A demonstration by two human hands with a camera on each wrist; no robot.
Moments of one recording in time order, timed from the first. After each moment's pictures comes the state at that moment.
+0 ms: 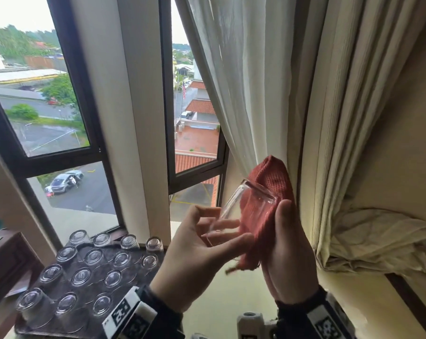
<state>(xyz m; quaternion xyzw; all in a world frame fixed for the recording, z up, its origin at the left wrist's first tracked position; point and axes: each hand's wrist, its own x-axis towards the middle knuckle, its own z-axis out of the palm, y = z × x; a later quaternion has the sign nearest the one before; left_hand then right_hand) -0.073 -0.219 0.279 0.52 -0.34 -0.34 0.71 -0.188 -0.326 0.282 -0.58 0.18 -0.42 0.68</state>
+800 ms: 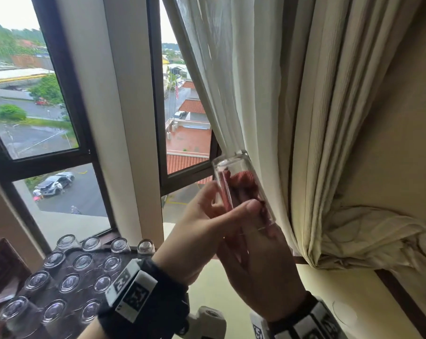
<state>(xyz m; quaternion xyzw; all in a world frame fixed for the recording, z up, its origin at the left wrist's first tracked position) -0.075 -0.246 0.323 0.44 -0.37 -0.42 0.70 -0.192 -0.311 0.292 -0.88 0.21 -0.41 0.13</state>
